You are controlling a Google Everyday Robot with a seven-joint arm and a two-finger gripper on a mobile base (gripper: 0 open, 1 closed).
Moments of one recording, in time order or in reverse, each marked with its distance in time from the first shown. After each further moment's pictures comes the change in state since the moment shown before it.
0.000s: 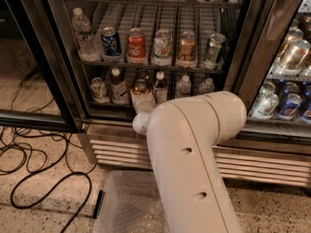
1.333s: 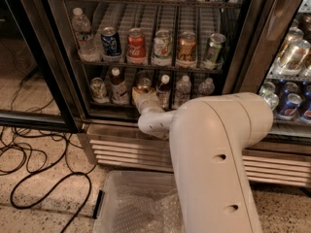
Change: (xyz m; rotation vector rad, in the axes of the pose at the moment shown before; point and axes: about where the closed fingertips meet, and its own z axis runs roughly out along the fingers) arm -0.023 -0.004 -0.030 -0.054 0.021 0.169
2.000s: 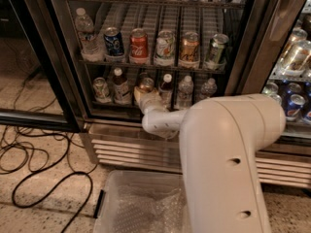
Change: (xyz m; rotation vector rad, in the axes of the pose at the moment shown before) arm -0.003 0.005 -0.010 -0.031 0.022 0.041
